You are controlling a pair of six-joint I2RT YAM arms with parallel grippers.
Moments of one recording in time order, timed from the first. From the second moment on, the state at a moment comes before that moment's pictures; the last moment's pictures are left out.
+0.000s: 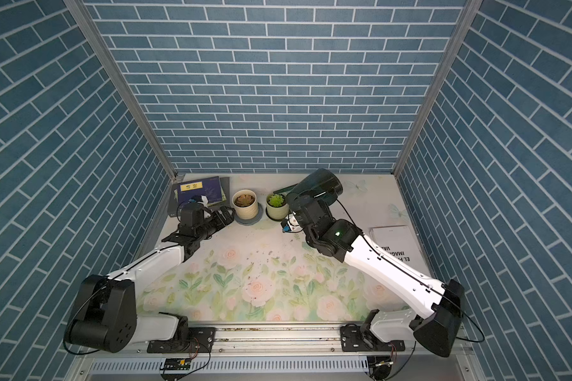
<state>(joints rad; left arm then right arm) -0.19 1.35 0.72 0.09 0.13 -0.70 0.92 1.31 1.29 -0.64 0.85 -1.47</state>
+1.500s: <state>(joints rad) -0.12 1.29 0.69 0.07 0.10 -0.70 0.96 1.44 1.33 -0.53 0.72 -1.52</state>
